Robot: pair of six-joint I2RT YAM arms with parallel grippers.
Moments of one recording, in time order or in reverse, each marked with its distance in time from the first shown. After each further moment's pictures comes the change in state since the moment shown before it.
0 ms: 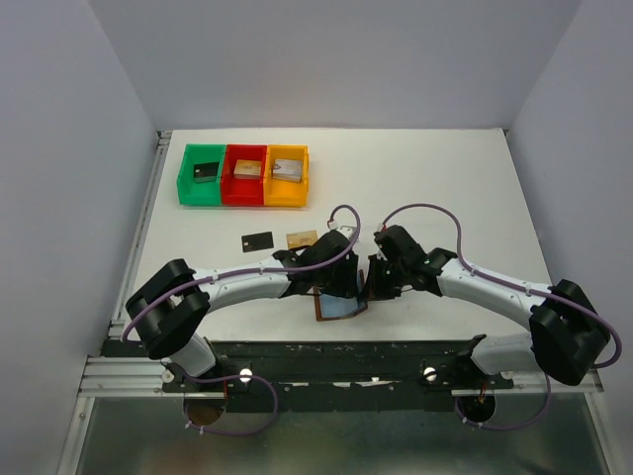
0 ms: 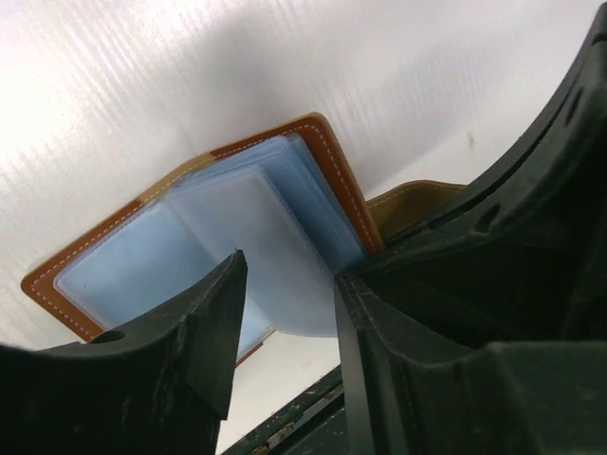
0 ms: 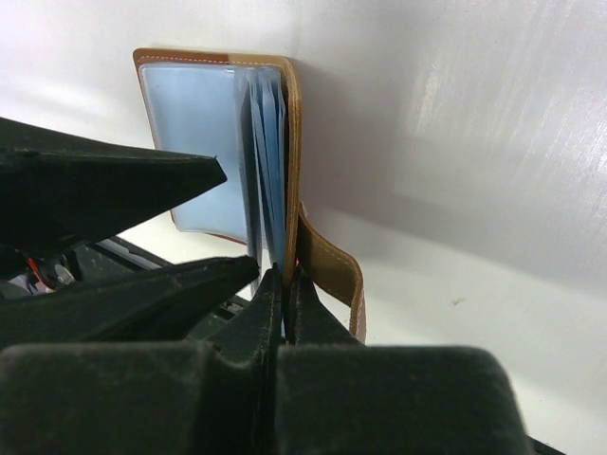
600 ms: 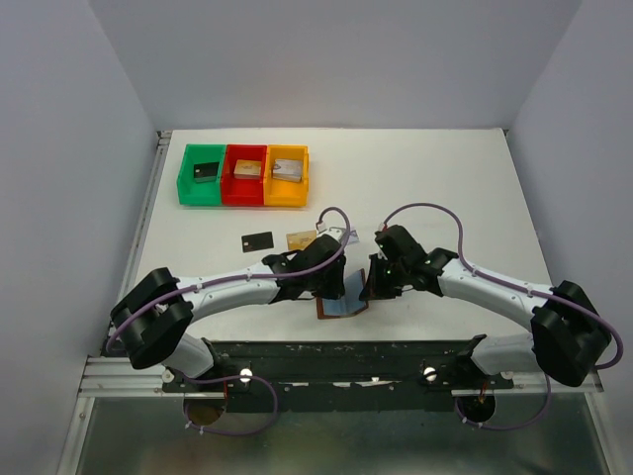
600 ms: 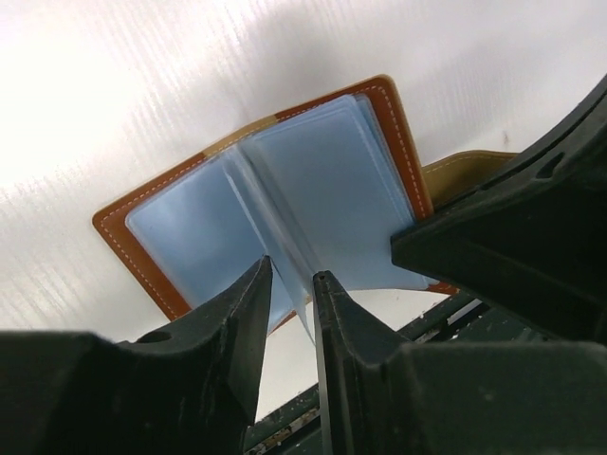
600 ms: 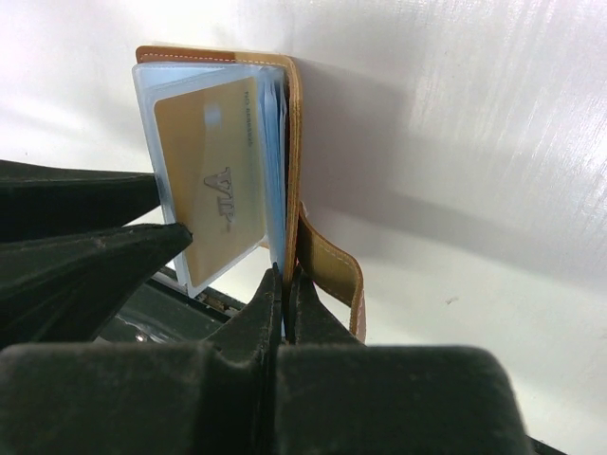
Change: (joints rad) left arm -0.005 -0.089 -0.054 -0.051 -0.090 -0.012; right arm 0.000 -0.009 0.002 -0.007 0.019 0.002
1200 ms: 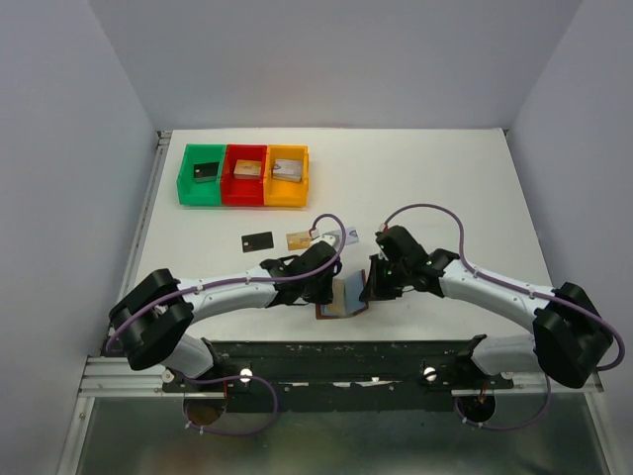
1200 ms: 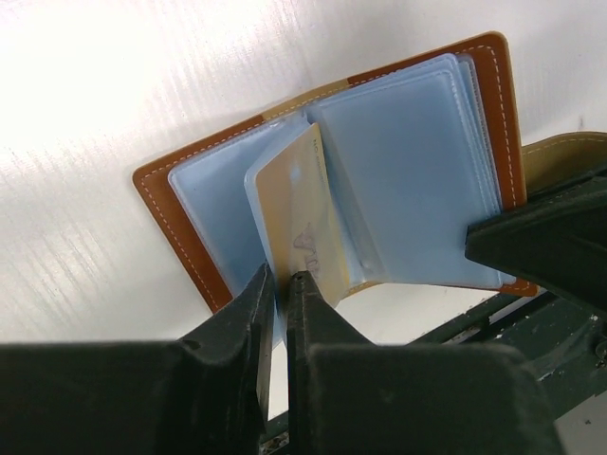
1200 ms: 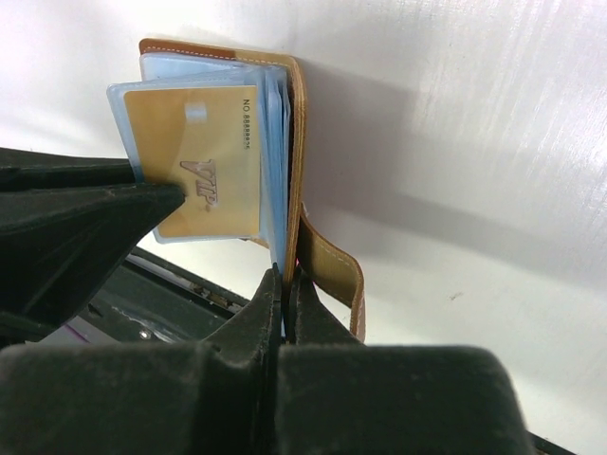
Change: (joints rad) left arm 0.000 -0.008 -0.064 -0.020 -0.034 -0.021; right arm 0.000 -0.008 -0.006 -0.001 0.003 0.006
